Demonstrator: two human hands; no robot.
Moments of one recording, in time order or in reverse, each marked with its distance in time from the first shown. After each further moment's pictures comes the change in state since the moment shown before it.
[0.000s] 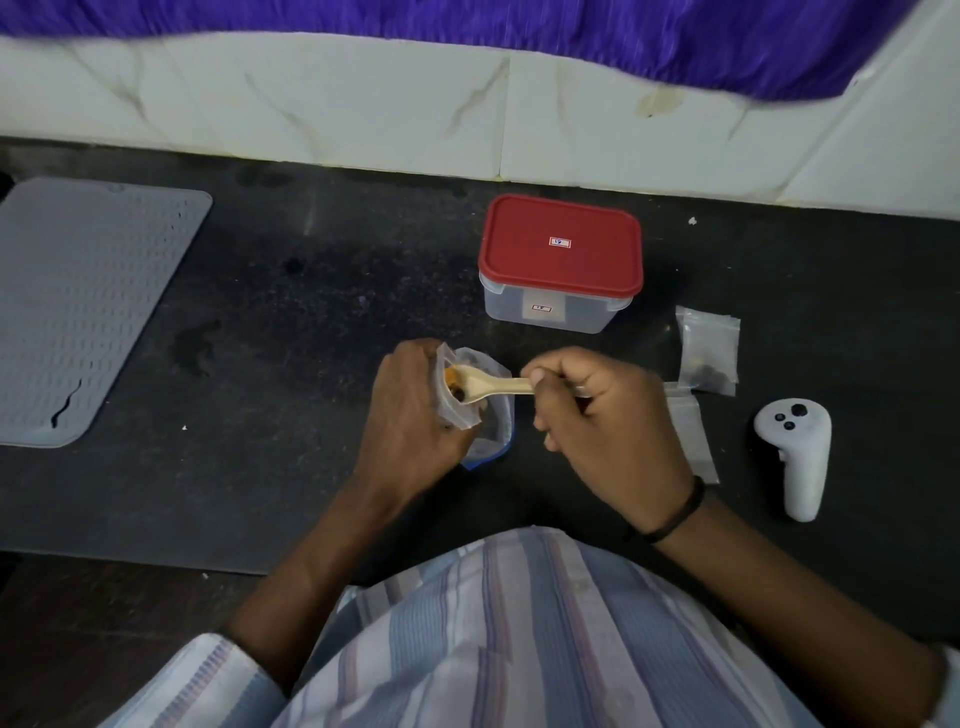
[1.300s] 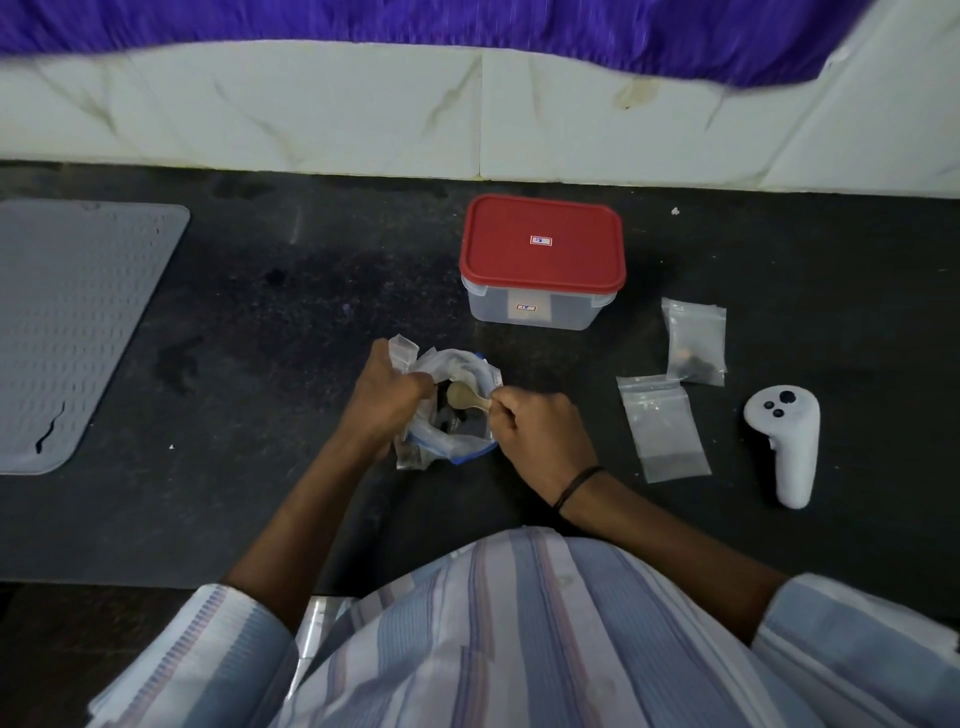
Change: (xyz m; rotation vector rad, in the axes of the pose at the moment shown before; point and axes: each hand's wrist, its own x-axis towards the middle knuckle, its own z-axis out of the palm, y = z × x) left_hand 0.039 -0.043 0.017 -0.461 -0.275 -0.830; right_hand 0.007 0.081 0.068 -0.387 -0.130 0.077
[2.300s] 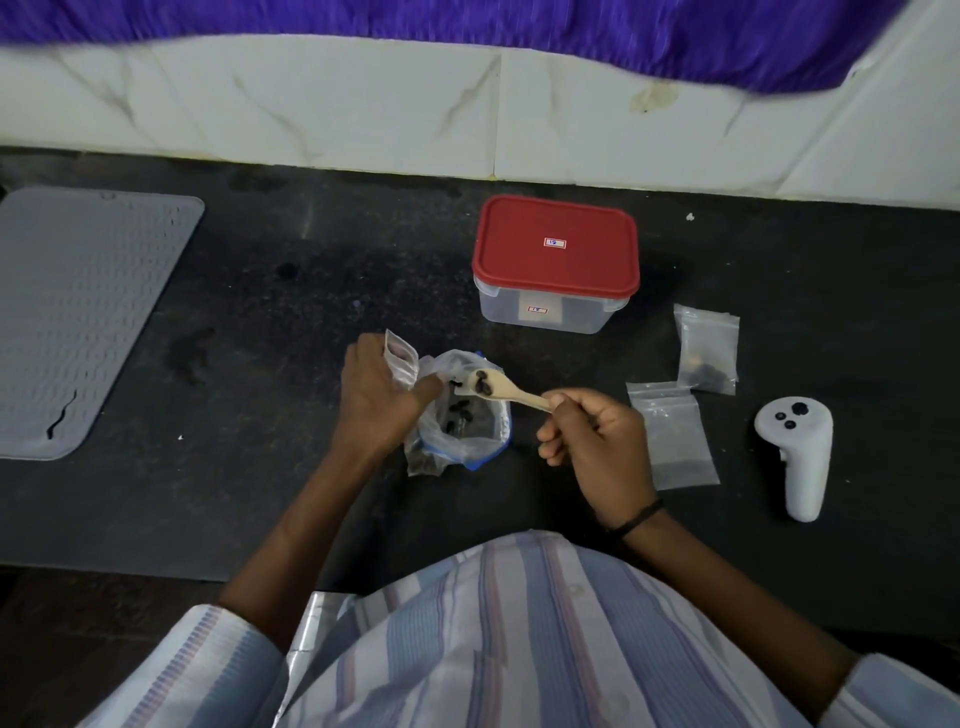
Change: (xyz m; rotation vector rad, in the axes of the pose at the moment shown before) left_hand -0.009 -0.012 -0.011 0.270 0.228 0.248; right_hand -0.028 0.007 -0.032 0.837 0.127 0.357
